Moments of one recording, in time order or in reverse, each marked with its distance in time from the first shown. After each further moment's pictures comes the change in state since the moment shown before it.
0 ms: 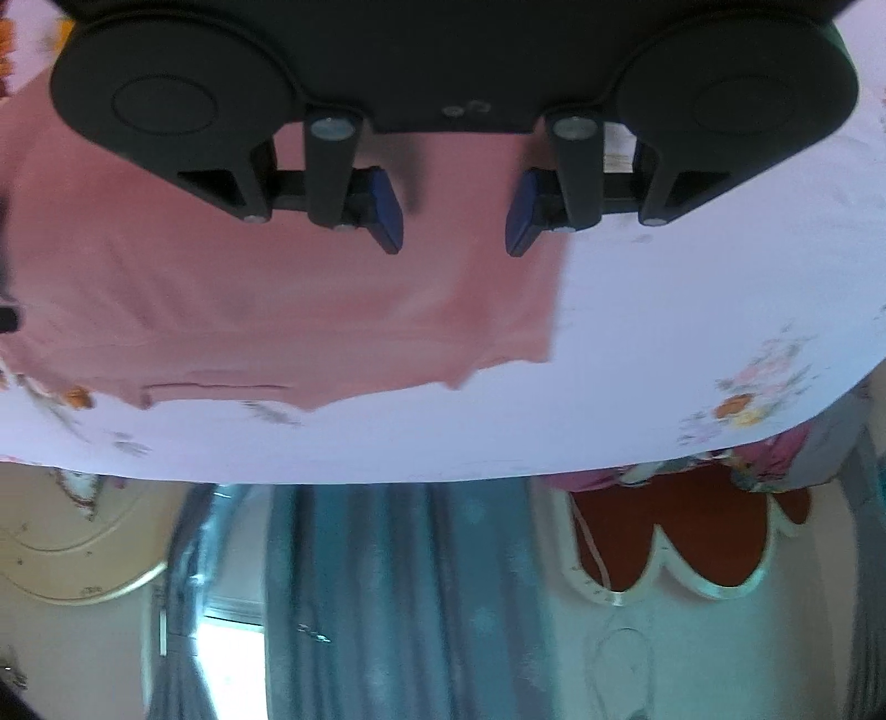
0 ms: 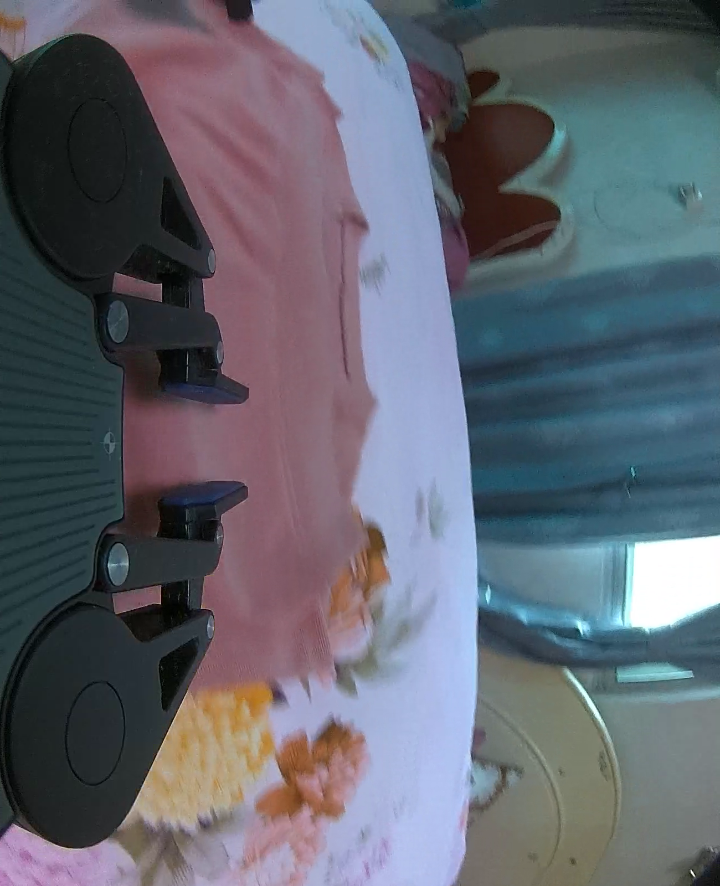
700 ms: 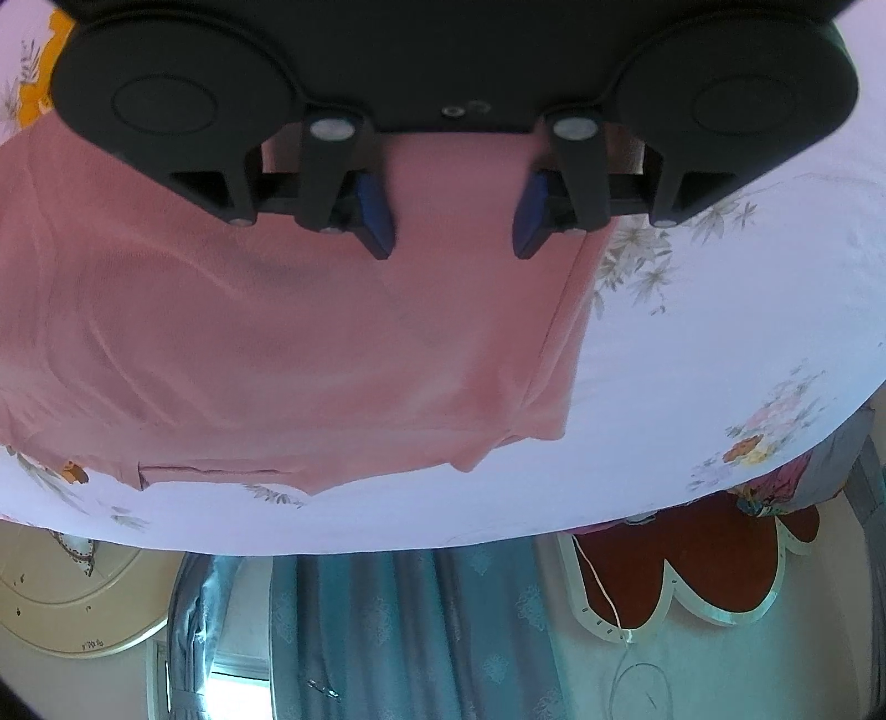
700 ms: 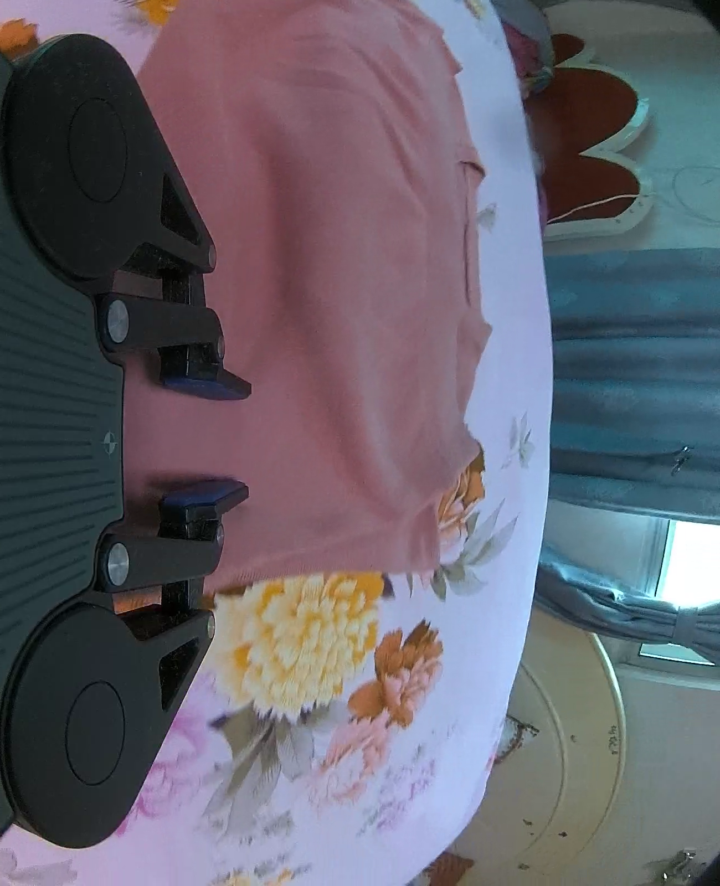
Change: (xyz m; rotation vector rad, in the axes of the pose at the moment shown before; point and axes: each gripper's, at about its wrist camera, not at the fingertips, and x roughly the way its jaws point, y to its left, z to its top) left arm 0.012 -0.004 -0.031 0.043 0.098 0.035; right arm -0.037 -0.038 -0.051 -0.087 0.107 -0.195
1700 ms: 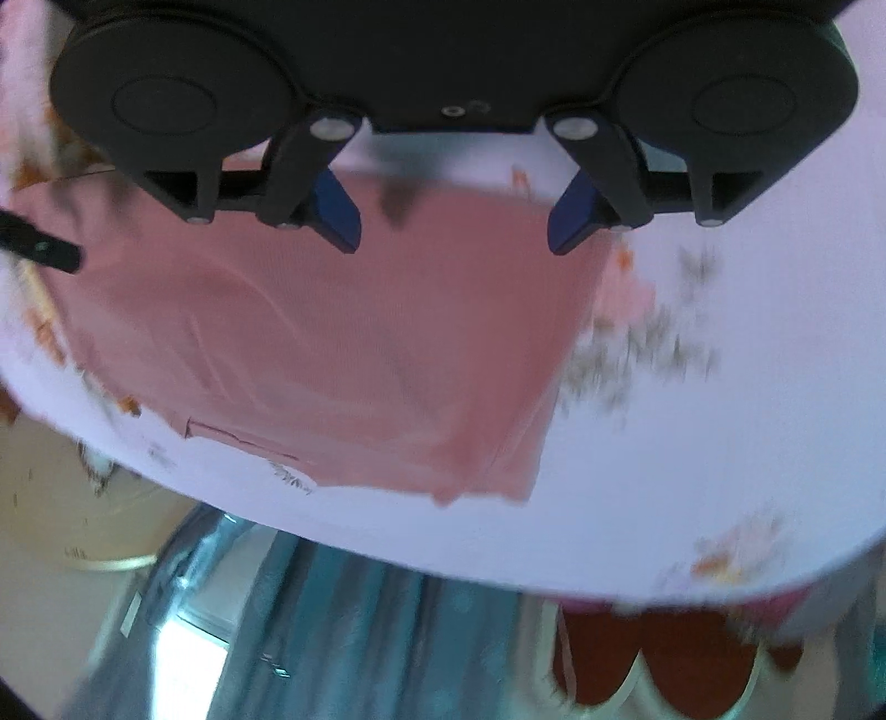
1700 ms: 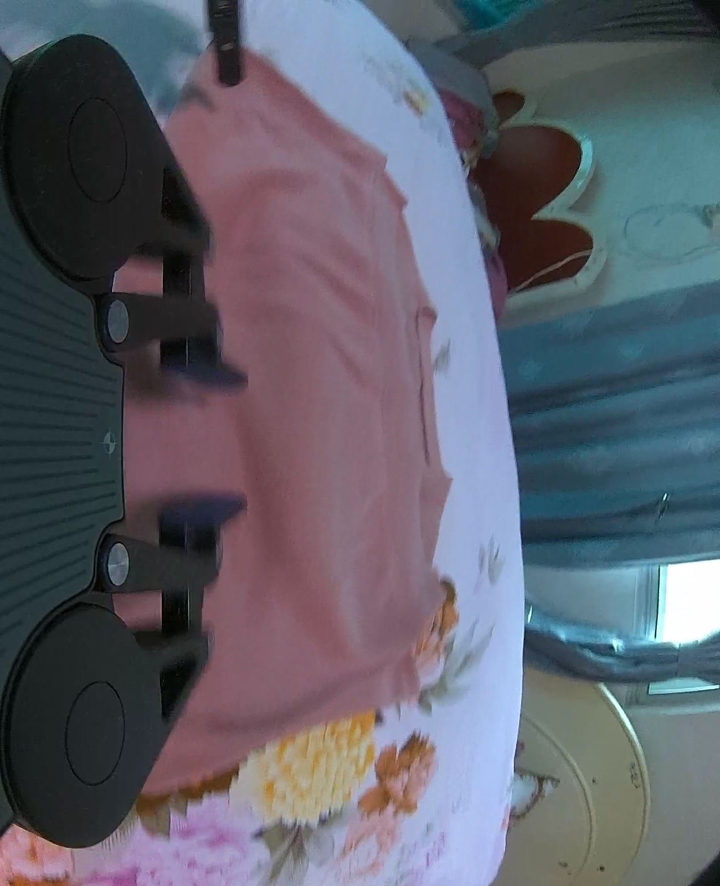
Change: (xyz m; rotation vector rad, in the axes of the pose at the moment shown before) left arm -0.061 0.048 -0.023 -0.309 0.124 -0.197; right arm -0.049 0.090 0.020 0.104 -0.056 0.225
